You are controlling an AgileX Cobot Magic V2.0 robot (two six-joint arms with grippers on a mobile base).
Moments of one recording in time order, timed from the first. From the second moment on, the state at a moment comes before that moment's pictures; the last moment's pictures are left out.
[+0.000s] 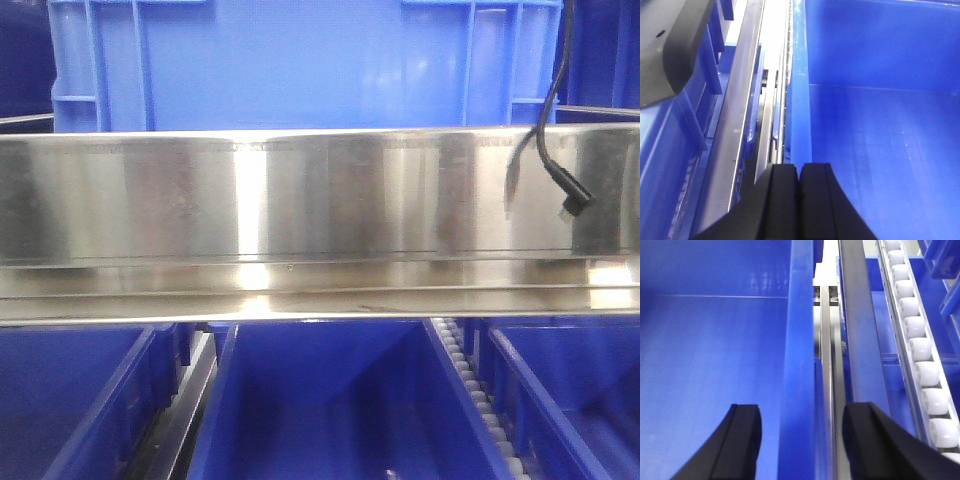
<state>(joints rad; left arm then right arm) -0.36 1.81 -2.09 0.36 1.09 -0.50 0.51 1.87 -1.96 -0.16 0.98 0.33</state>
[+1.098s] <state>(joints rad) -0.36 1.92 -2.09 0.40 1.07 -0.50 0.51 1.87 -1.97 -0.15 0.98 0.33</state>
